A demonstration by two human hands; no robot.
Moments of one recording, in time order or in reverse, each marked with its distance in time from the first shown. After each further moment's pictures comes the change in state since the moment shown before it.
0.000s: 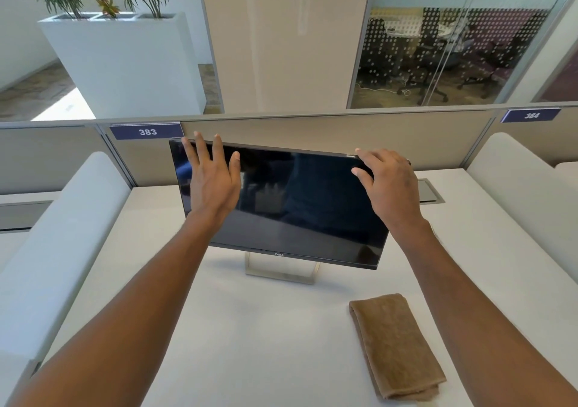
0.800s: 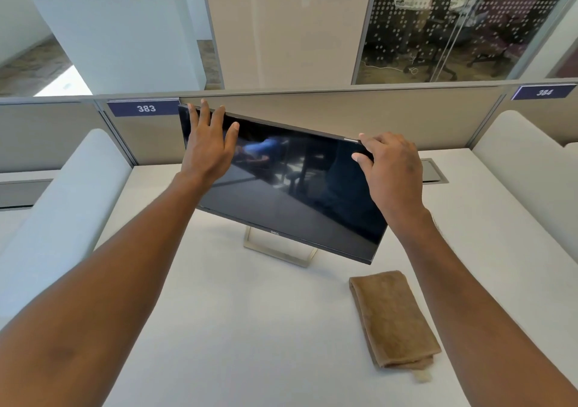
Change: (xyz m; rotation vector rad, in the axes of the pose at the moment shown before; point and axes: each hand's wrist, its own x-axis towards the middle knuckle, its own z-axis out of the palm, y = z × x) left_hand 0.032 -0.023 -0.004 -0.022 -0.120 0.139; right_hand -0.018 -0.026 -0.020 -0.035 -0.009 0.081
